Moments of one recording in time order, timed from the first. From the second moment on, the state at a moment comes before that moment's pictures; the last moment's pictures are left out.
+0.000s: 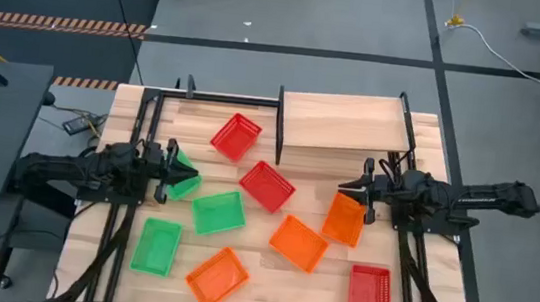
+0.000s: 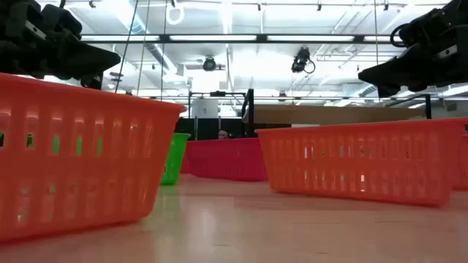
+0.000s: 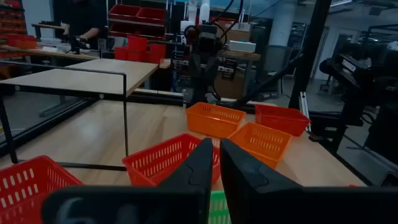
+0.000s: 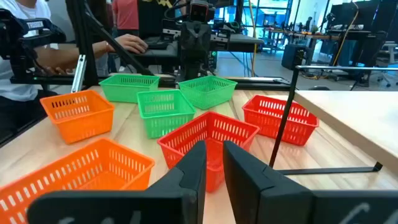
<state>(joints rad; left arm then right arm) 0.08 0.04 0.01 0.07 0.04 -0.12 0.00 0.26 0.01 0.19 0.03 -0.05</state>
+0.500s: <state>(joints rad) 0.08 0.04 0.01 0.07 0.04 -0.12 0.00 0.26 0.01 0.19 0.03 -0.05</state>
